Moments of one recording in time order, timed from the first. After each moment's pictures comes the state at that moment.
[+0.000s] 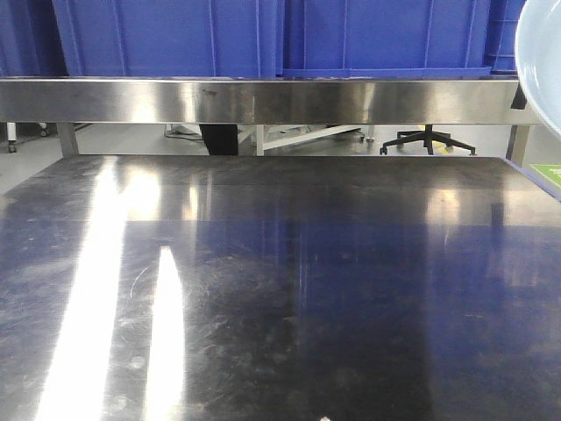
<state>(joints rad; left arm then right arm) -0.12 0.73 -0.47 0.15 0.39 -0.23 -0.06 0.32 -0.45 -0.15 0.44 0.27</state>
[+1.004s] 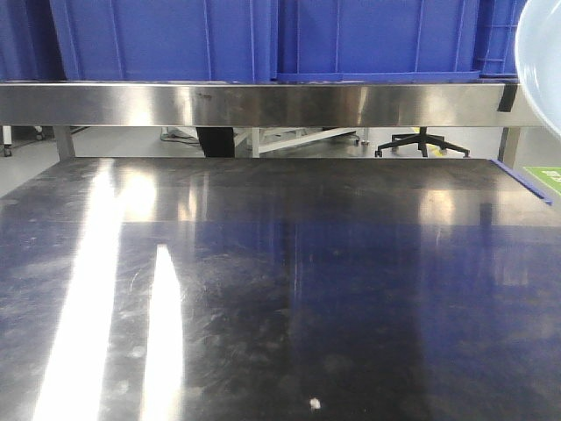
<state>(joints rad) -0.12 0.73 -0.47 0.15 0.39 -0.23 -0.06 0.32 -0.45 -0.15 0.44 0.27</state>
